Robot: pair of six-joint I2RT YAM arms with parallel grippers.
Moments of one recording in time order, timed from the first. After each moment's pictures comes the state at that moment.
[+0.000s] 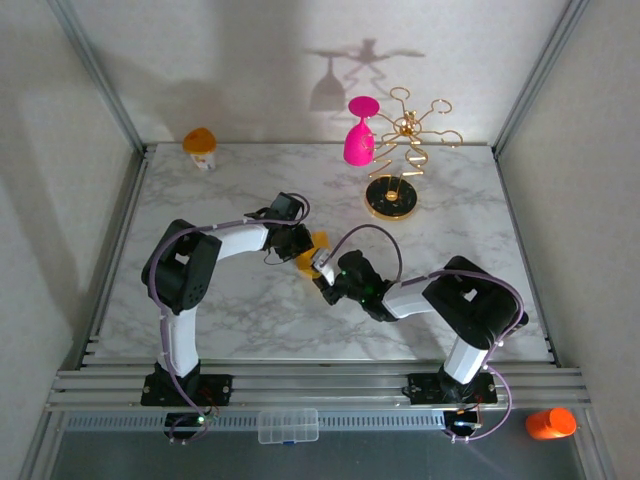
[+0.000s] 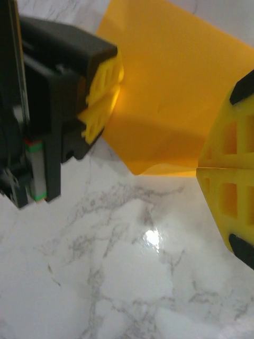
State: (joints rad) left arm -0.50 1.99 1.22 -0.29 0.23 -0.94; right arm 0.85 1.72 0.59 0.57 -0.09 -0.12
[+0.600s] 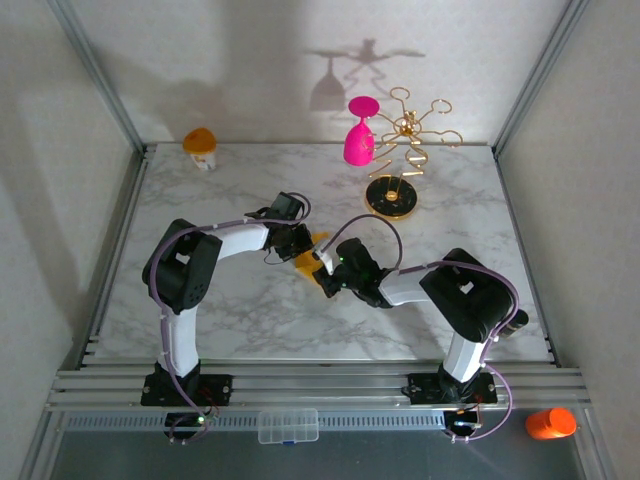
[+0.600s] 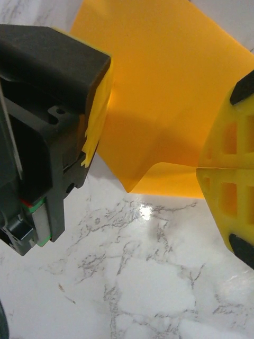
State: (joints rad) left arm -0.50 1.99 1.22 -0.29 0.23 -0.91; right arm 0.79 1.77 0.69 0.43 -0.20 0.00
